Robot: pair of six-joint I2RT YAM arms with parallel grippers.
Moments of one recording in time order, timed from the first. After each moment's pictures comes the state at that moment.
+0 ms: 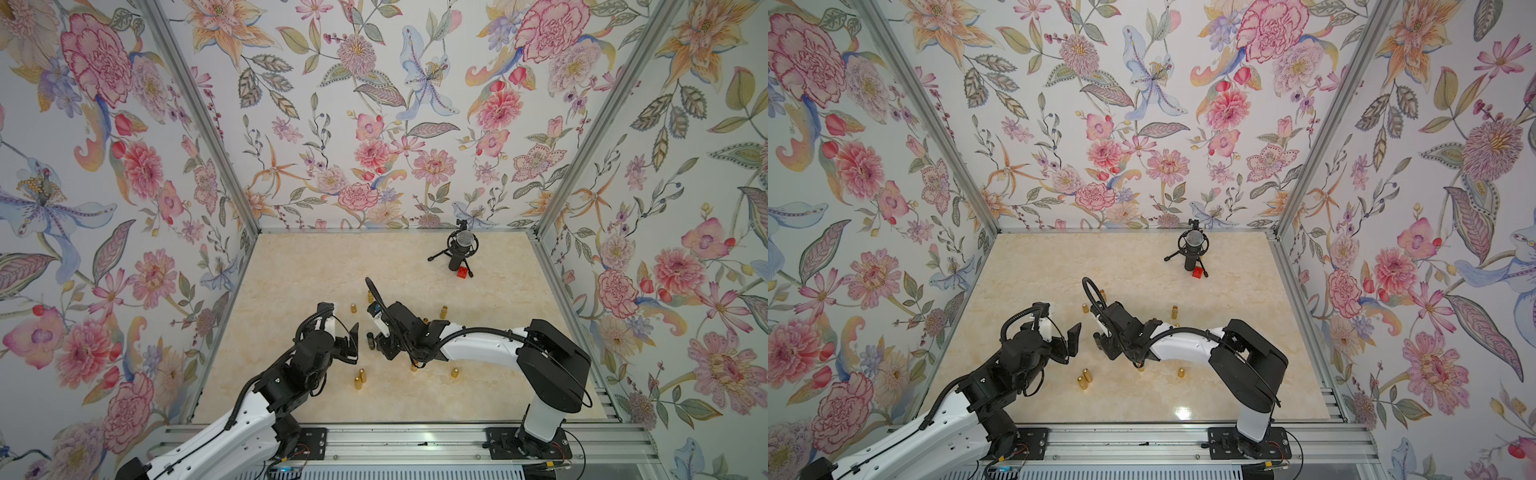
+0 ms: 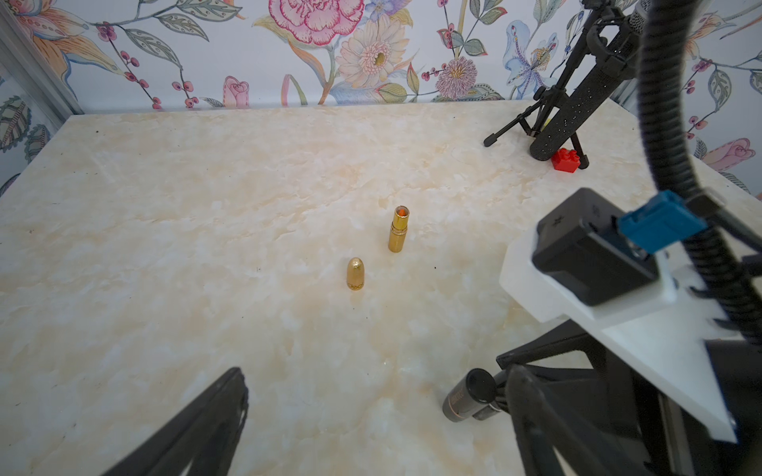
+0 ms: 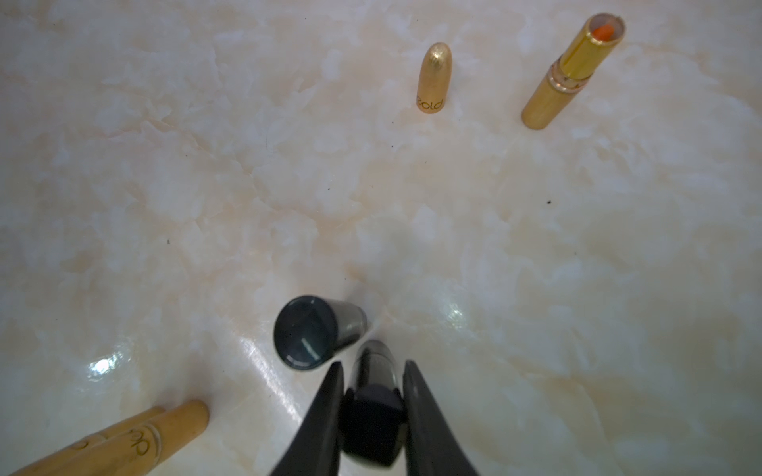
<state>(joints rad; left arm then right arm) -0.75 0.69 0.41 -0.18 -0.44 -0.31 1.03 1.77 1.06 -0.13 0.04 0.16</state>
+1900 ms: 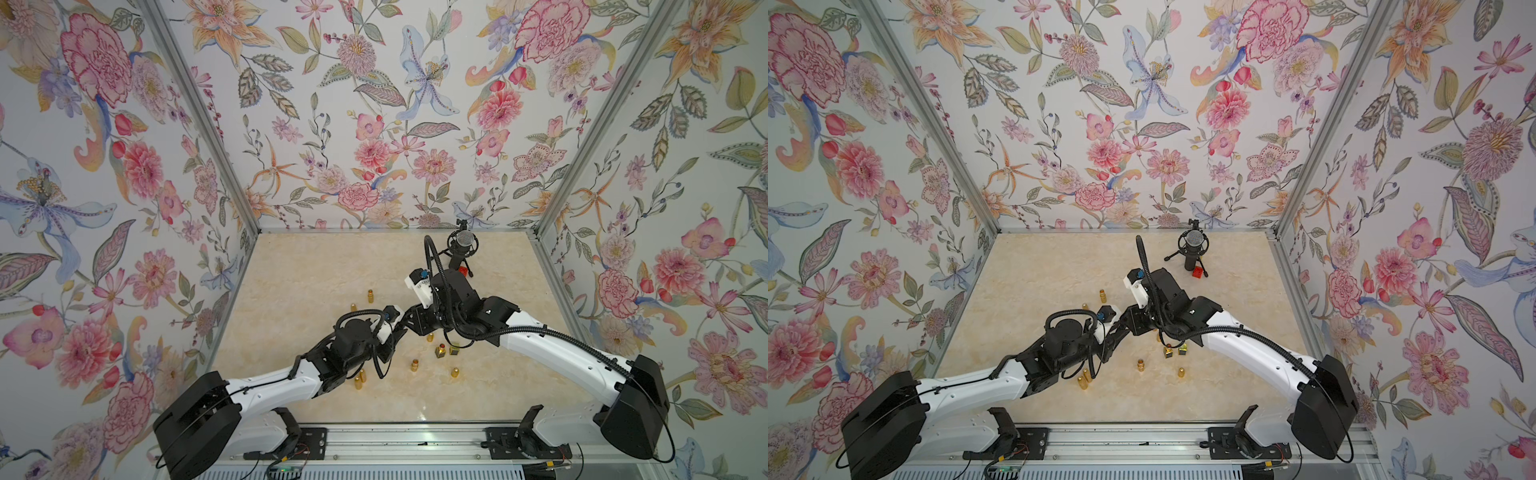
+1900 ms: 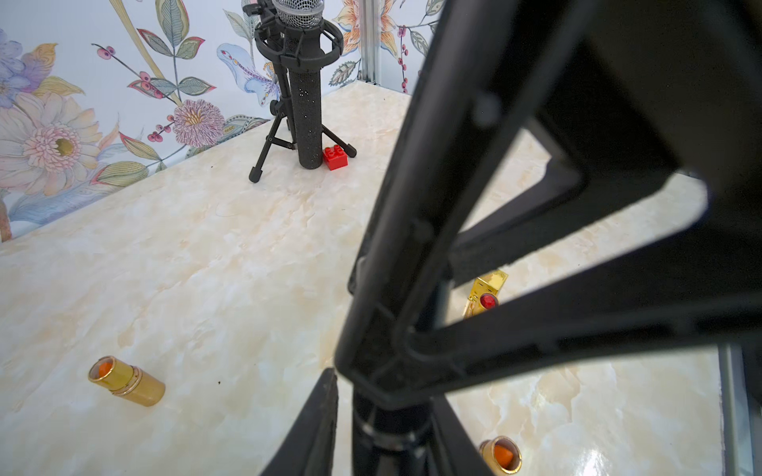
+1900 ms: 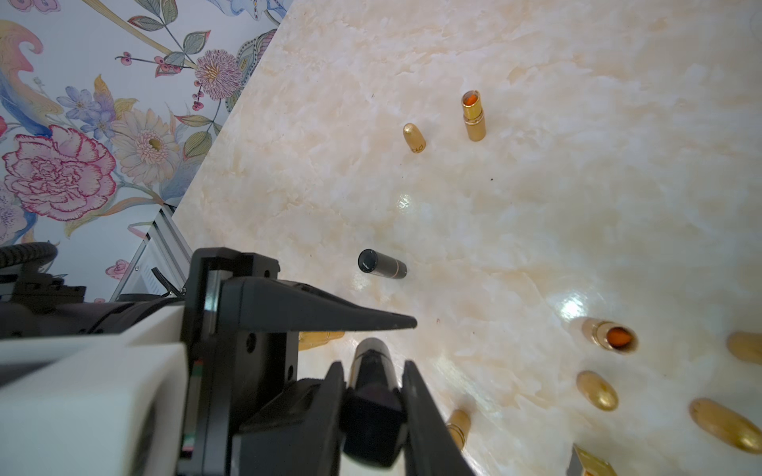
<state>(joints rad) -0.88 1.22 0.48 0.42 0.03 0.02 0.83 1.37 1.12 -0.49 -0.26 0.41</state>
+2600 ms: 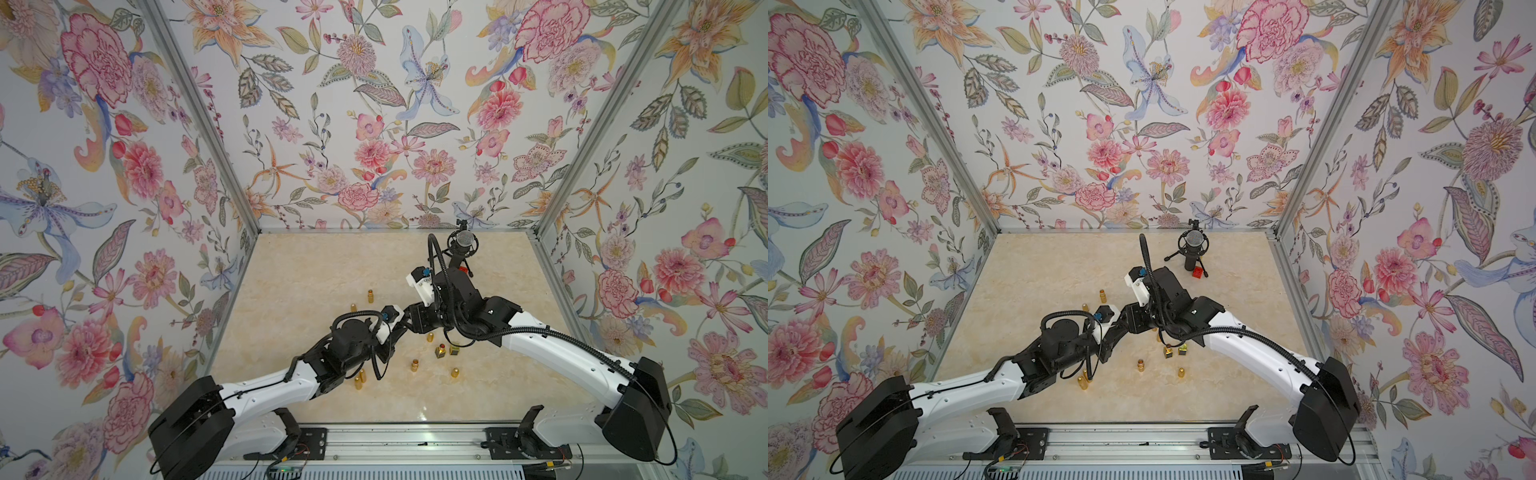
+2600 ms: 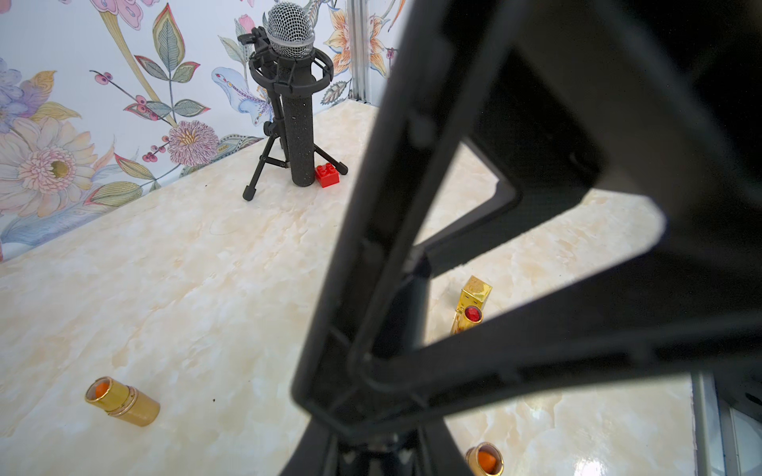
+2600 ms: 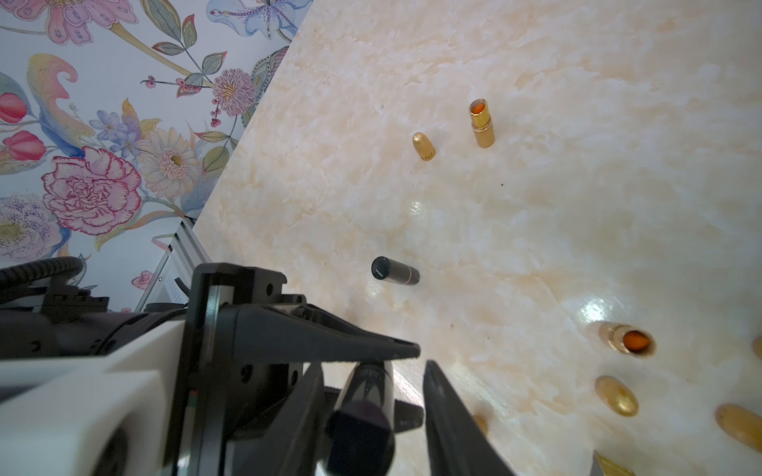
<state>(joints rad) -0.88 1.19 0.48 0.42 0.05 0.02 0.82 1.36 1.12 -0.46 -0.28 0.46</state>
